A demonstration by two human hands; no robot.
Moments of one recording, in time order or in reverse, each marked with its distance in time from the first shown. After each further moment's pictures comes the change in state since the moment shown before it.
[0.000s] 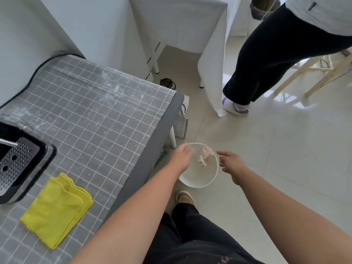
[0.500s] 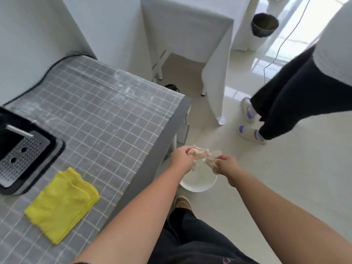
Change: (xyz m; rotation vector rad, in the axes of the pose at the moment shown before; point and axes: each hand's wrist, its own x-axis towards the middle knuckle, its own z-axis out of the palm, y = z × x) left_hand -0.007 -0.012 -0.013 0.080 0.119 0.138; right_hand -0.034 -0.015 0.028 0.029 -0.019 -0.065
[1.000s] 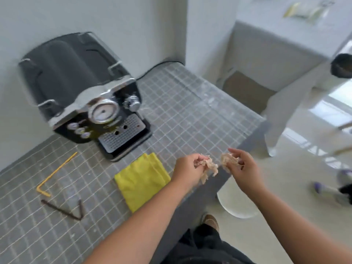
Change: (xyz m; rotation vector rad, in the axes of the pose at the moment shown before) left_hand -0.081 -0.075 -0.194 -0.114 0.273 0.208; right_hand -0.090 -0.067 0.164 -0.421 -0.021 -0.733
